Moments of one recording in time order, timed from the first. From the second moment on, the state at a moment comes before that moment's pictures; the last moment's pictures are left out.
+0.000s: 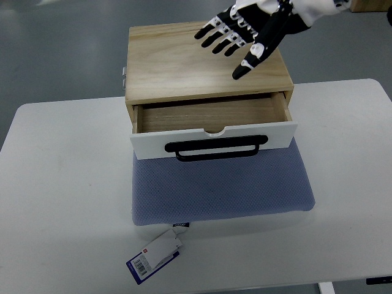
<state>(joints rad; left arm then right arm) -0.04 0.00 -0.07 -0.28 0.01 -0.03 0.10 1.63 -0.72 0.24 1.27 -0.15 0.61 -0.43</state>
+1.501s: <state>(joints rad) -0.04 0.00 -0.07 -0.28 0.01 -0.02 0.10 0.77 -0.07 1.57 0.53 -0.18 0.35 0.03</state>
